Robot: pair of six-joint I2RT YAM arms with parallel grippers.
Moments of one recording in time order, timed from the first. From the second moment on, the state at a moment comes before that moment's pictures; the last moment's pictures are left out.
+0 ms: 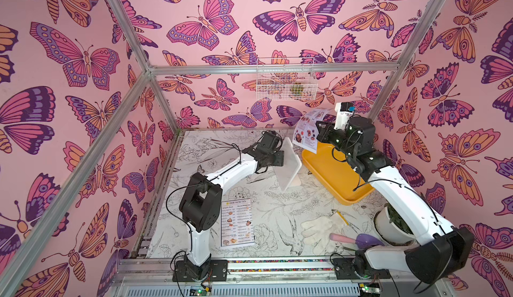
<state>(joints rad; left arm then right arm) -0.64 1.92 1.56 -0.44 -0.03 -0.40 0.34 1.33 1.30 -0.16 -0.09 0.45</state>
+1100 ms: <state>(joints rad) -0.64 1.92 1.56 -0.44 -0.05 -0.40 0.34 1.33 1.30 -0.16 -0.14 0.42</state>
